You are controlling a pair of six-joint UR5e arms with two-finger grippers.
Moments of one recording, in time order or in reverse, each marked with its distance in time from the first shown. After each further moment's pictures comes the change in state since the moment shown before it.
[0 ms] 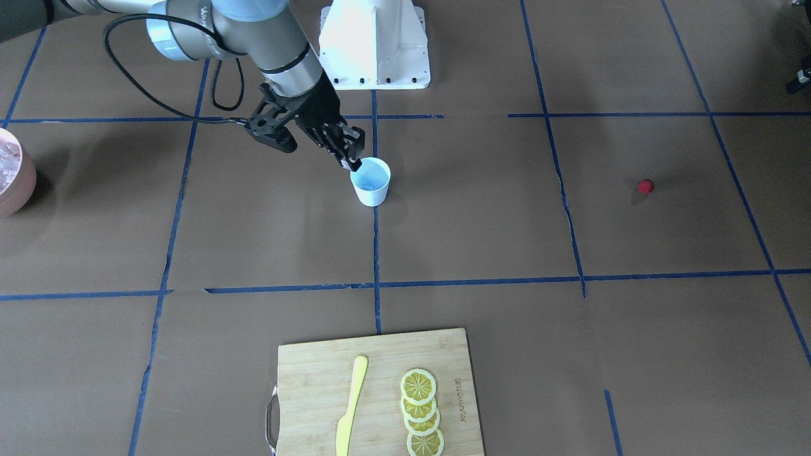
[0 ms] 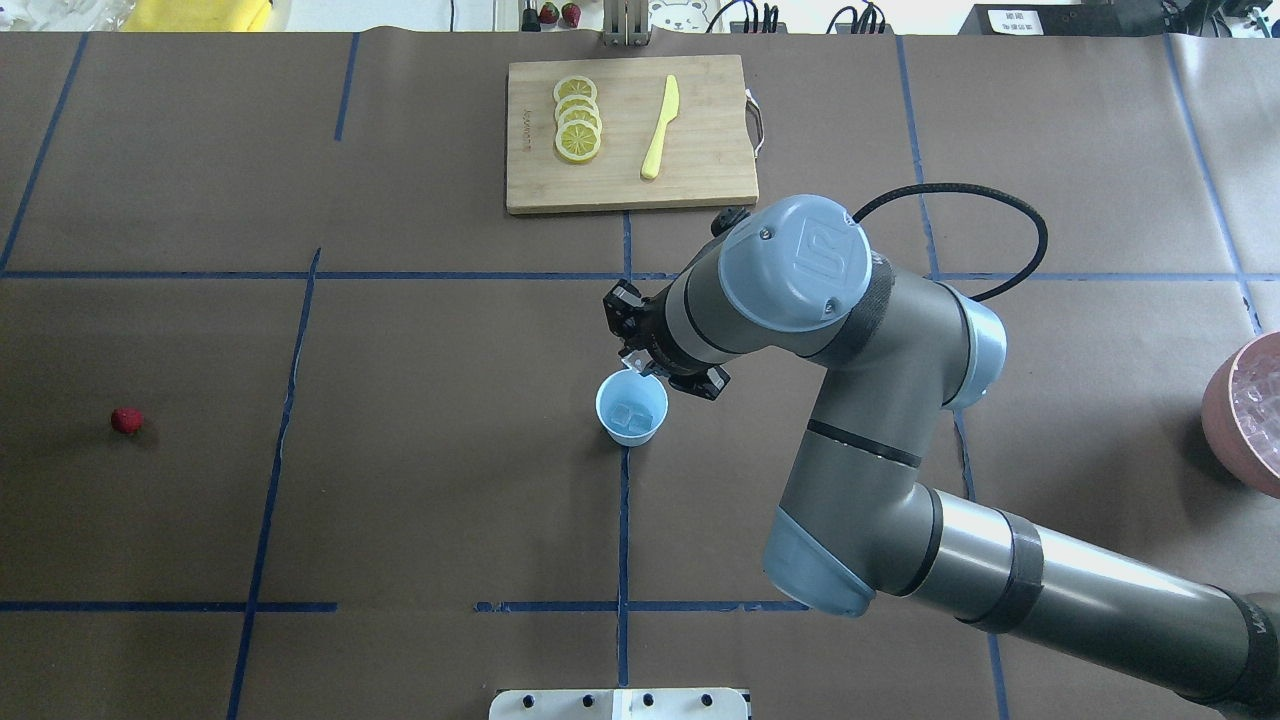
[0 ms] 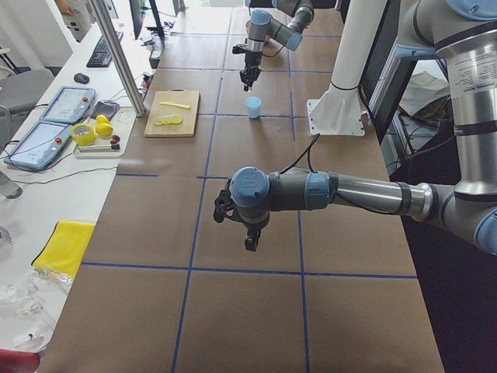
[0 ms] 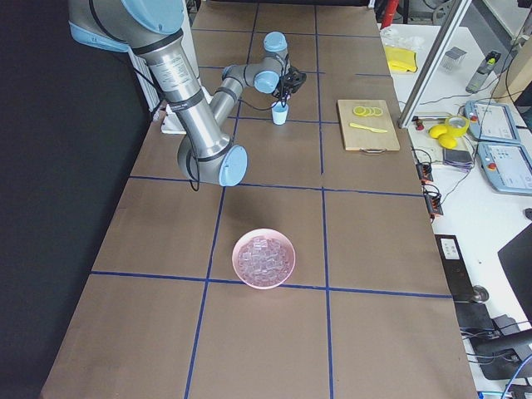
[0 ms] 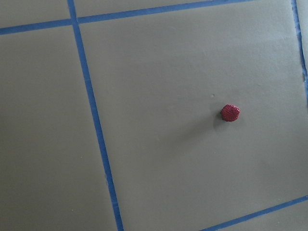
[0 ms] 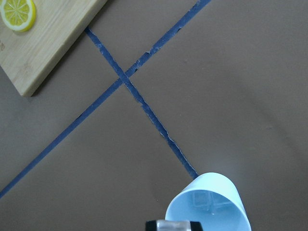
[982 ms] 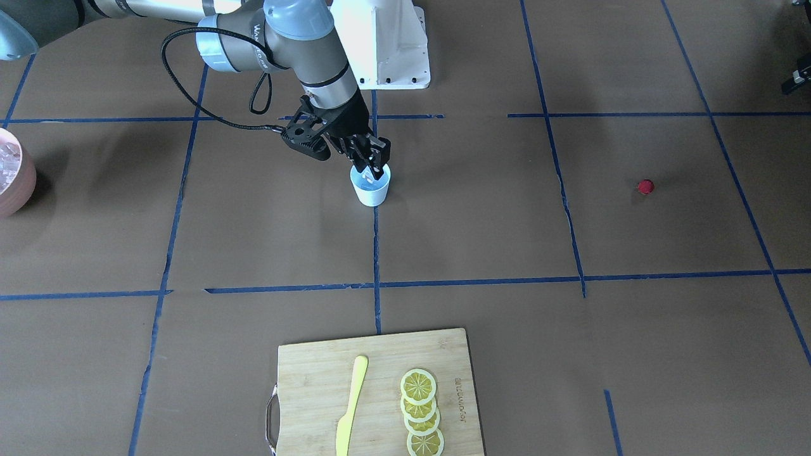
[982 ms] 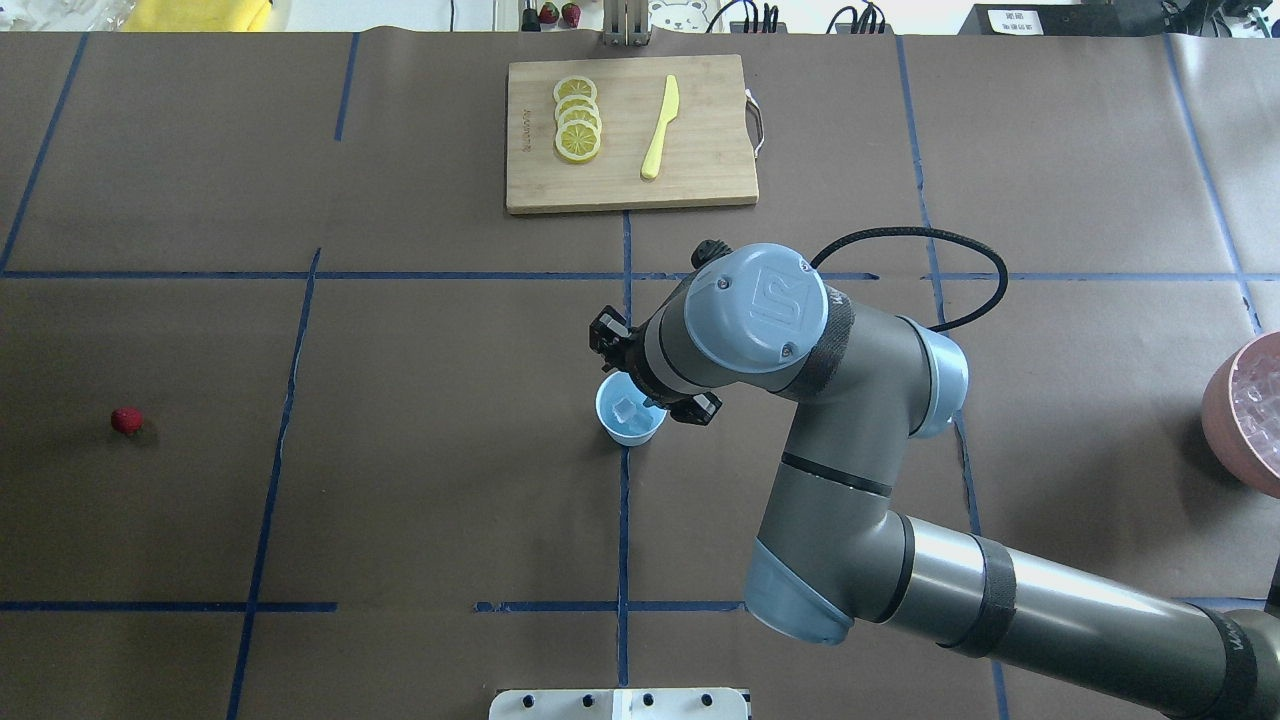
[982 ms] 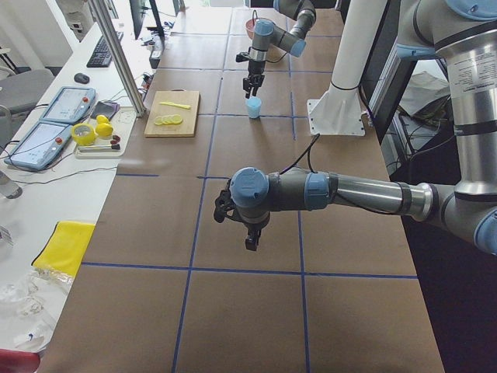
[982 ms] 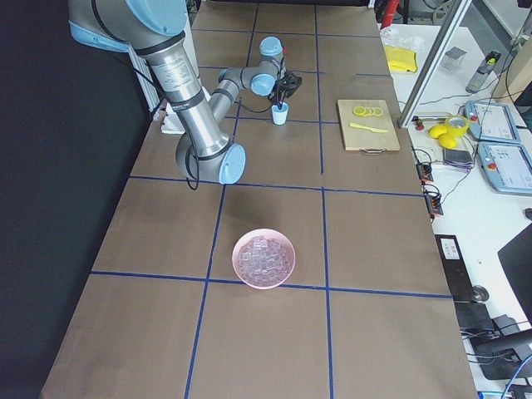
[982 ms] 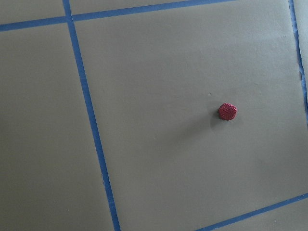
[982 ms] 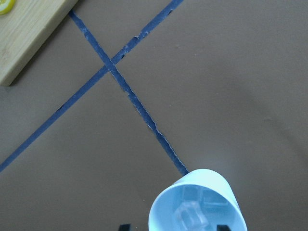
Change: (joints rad) left arm 0.005 0.001 0.001 0.000 -0.003 0.000; right arm -0.044 0.004 -0.032 0.001 -0.049 -0.005
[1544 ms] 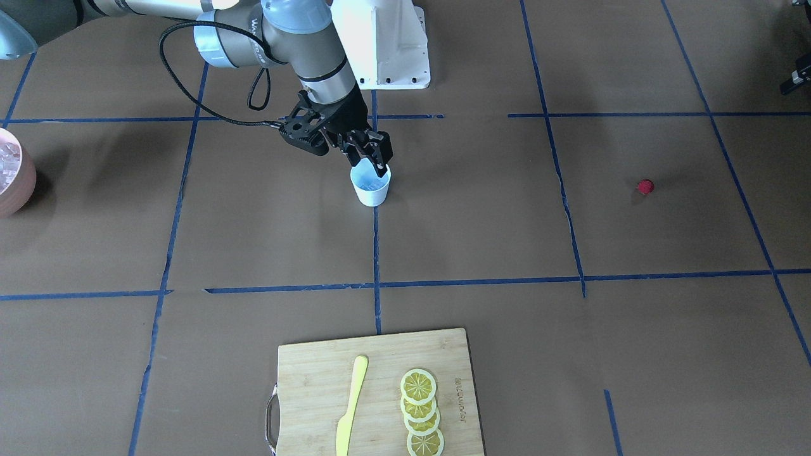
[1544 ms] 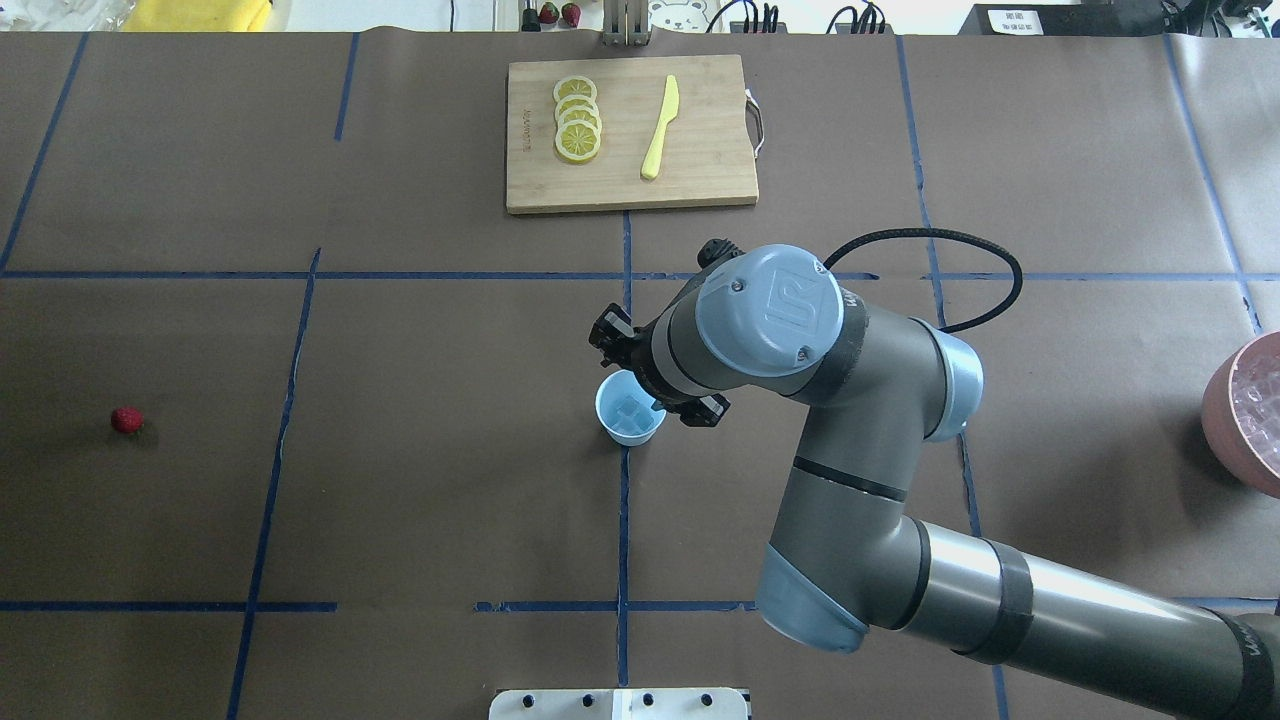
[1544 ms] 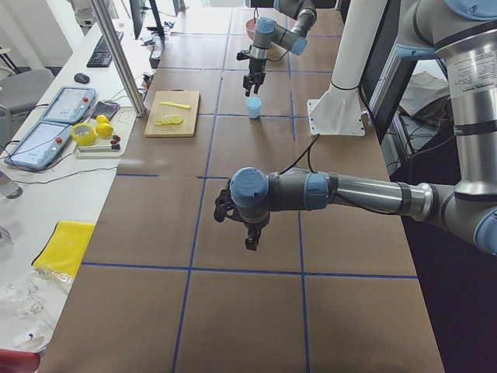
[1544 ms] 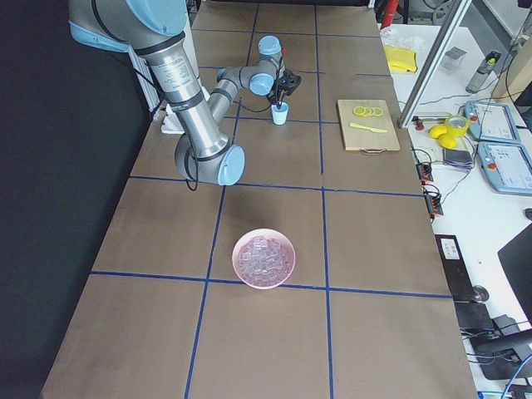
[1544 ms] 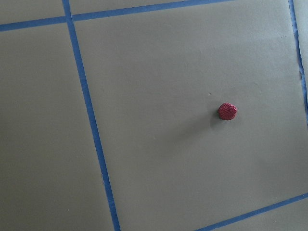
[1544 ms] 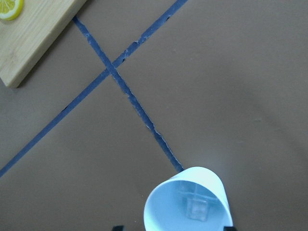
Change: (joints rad) left arm 0.015 0.000 0.001 -0.010 0.000 0.001; right arm 0.006 -0.053 0.082 -0.005 0.001 0.001
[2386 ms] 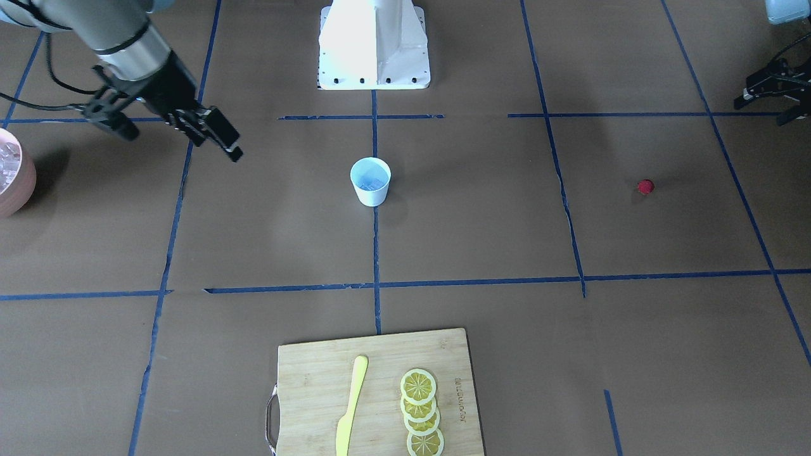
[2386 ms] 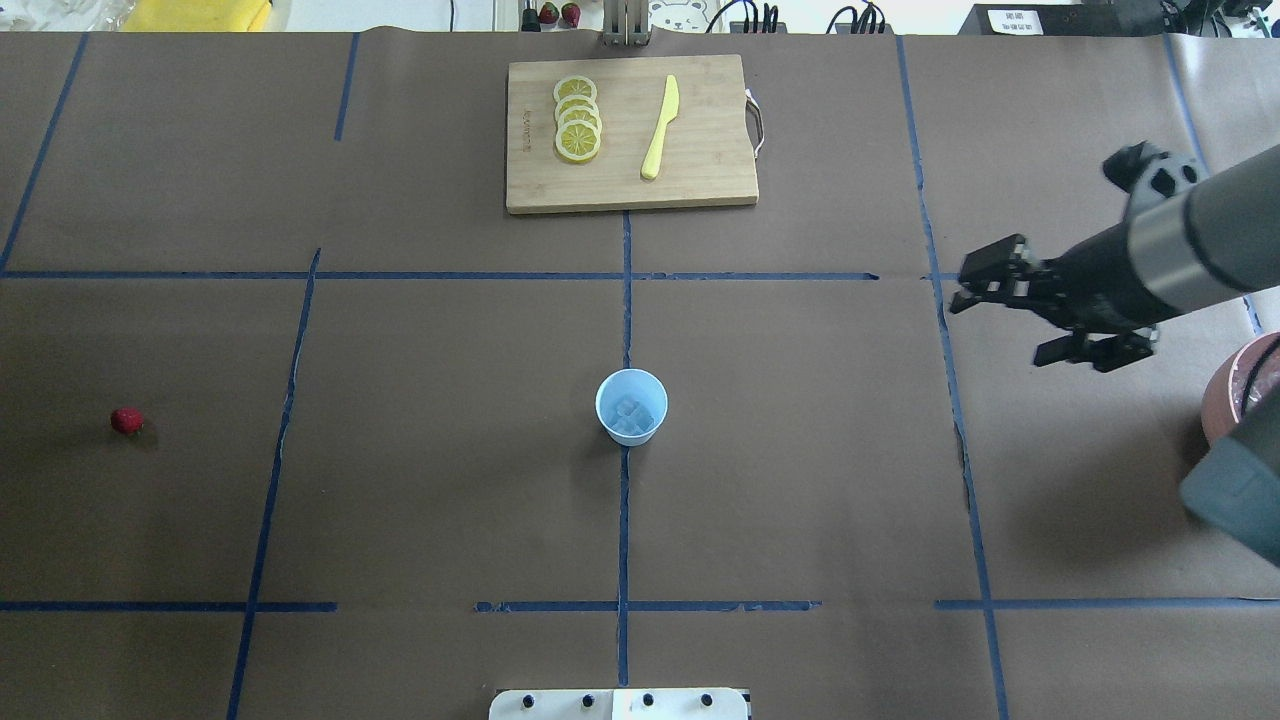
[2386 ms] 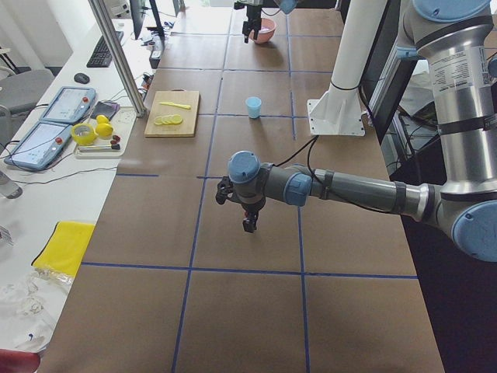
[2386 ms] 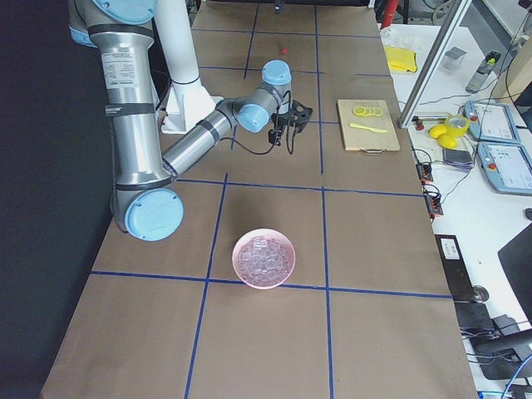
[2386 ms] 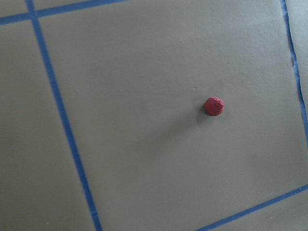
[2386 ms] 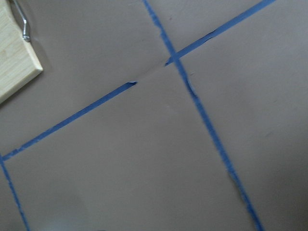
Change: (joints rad) left arm 0.291 -0.001 0.003 -0.323 0.130 -0.406; right arm 0.468 -0.583 0.331 -0.003 0.420 -0.547
